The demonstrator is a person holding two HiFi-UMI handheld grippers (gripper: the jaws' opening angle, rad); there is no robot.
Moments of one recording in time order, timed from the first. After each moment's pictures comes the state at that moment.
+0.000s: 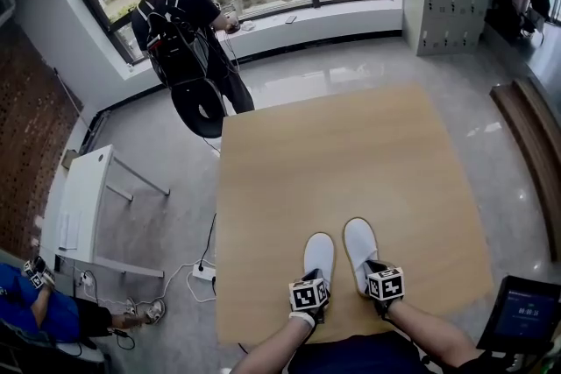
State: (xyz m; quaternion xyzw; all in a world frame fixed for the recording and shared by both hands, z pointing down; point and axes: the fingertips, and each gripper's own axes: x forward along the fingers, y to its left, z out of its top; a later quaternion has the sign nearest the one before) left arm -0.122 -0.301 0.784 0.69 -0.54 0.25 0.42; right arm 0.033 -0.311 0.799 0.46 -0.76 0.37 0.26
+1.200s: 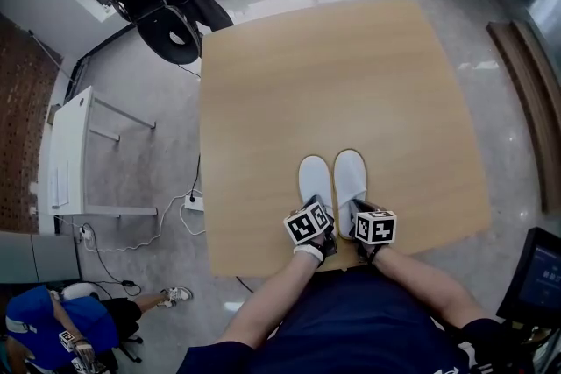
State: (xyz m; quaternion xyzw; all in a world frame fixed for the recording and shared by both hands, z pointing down) left arm -0.100 -0.301 0.787 0.62 -0.58 0.15 0.51; right arm 0.005 -0.275 0.801 0.47 -0.73 0.45 0.21
